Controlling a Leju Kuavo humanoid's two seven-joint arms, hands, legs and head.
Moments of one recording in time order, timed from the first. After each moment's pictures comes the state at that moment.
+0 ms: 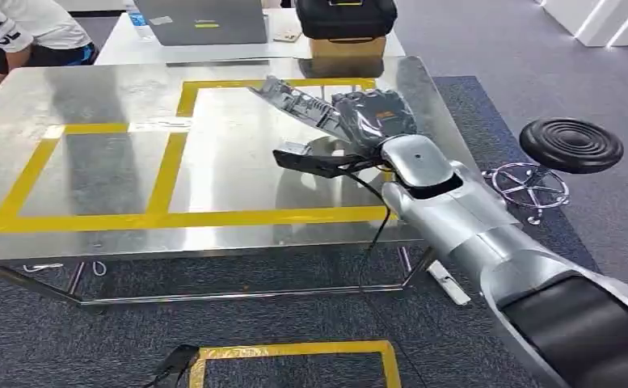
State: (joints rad) left arm -0.19 -0.18 1.23 -0.20 -1.24 -0.01 0.07; right arm -1.12 0.23 0.67 -0.40 1.21 -0.23 0.06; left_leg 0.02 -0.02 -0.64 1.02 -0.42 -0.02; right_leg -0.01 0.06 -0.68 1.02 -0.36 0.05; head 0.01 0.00
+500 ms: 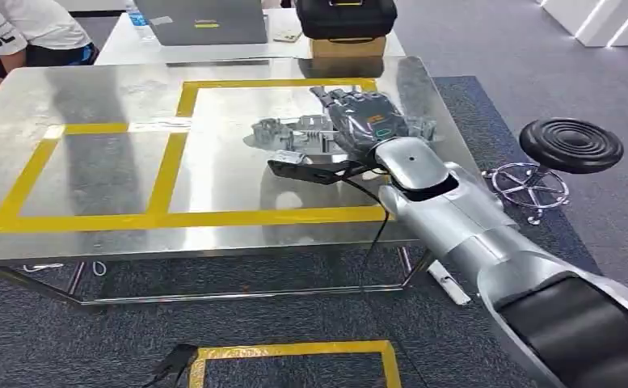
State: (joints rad) left arm -0.19 -0.18 1.23 -0.20 -1.24 0.01 0.05; right arm -1.11 0.24 0.67 -0.39 1.24 -0.23 0.01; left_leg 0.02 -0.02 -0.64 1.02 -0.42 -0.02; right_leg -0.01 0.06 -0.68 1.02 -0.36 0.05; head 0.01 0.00
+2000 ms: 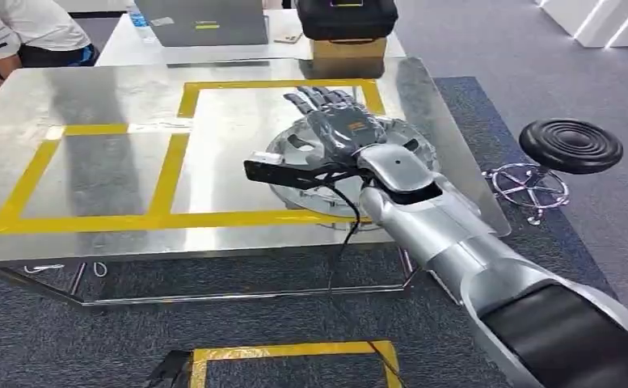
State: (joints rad) left arm -0.17 -0.17 1.28 -0.20 -1.24 0.06 0.09; right arm -1.07 0.29 0.60 -0.43 1.07 -0.17 -0.08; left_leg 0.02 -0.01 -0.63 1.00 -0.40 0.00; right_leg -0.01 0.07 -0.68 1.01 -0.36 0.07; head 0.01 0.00
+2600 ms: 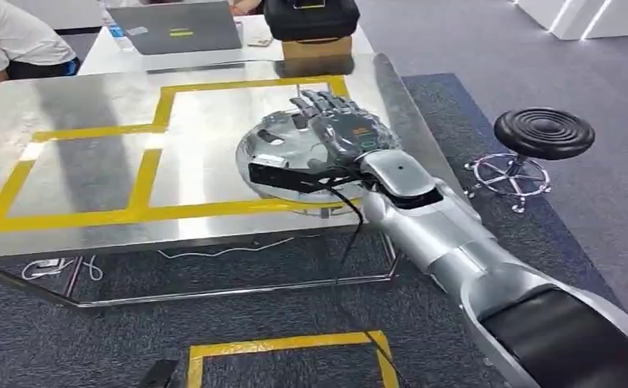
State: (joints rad) left arm -0.15 -0.16 1.36 -0.20 -1.24 0.06 0.09; right arm -1.05 0.29 0.59 -0.43 1.07 -0.18 -0.09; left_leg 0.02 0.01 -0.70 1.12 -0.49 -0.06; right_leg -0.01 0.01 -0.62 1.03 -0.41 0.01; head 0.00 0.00
